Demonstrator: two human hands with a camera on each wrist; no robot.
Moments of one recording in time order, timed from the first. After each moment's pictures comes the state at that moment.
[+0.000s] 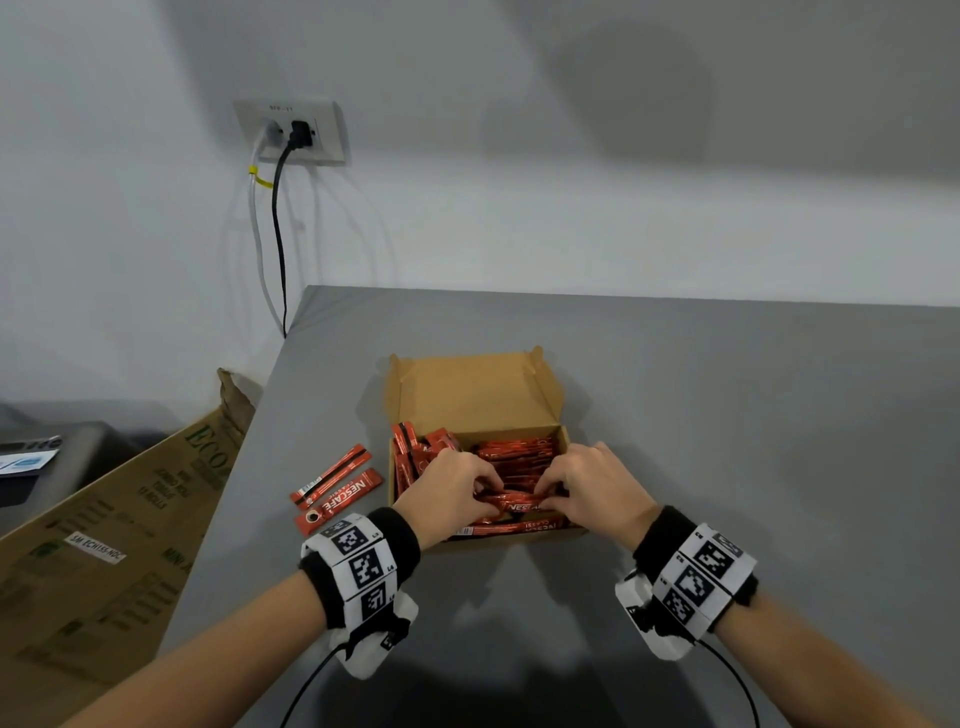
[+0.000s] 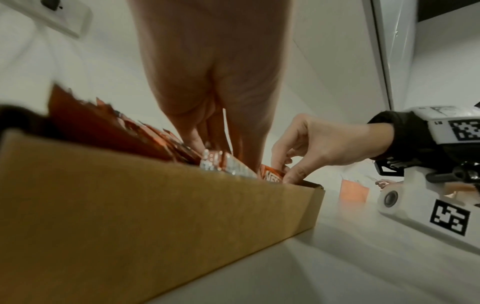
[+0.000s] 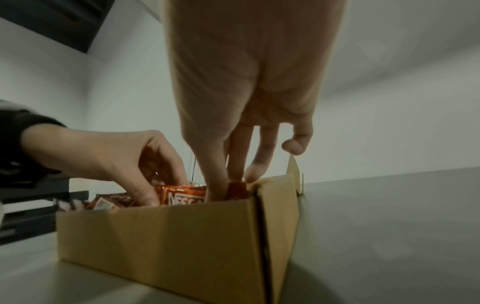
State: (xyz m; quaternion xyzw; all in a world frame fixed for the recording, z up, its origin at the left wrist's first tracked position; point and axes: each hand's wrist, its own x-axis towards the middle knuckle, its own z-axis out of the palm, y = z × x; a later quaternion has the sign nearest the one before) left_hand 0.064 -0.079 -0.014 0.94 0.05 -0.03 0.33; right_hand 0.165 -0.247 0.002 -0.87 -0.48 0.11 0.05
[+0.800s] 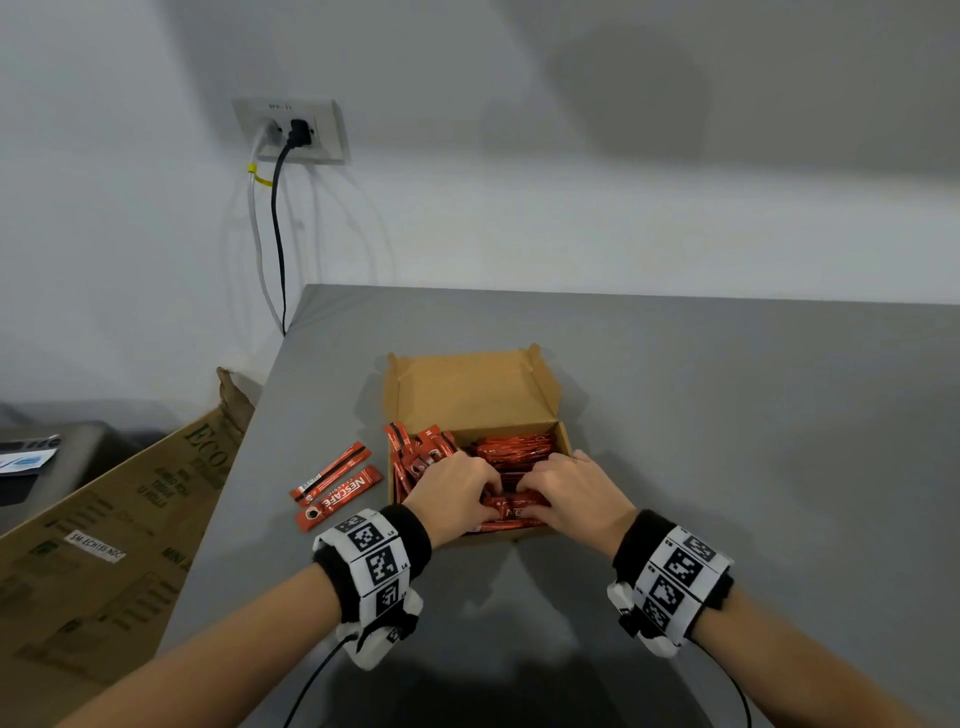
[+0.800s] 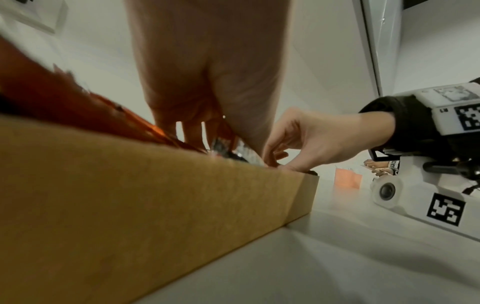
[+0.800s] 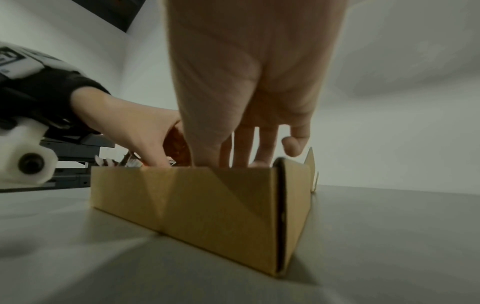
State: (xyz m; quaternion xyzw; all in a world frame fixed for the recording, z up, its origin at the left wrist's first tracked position) left_hand 0.067 -0.084 -0.016 0.98 0.01 -0.06 0.21; right_hand 0.153 -0.238 -0.008 -0.85 -0.52 0.12 -0.01
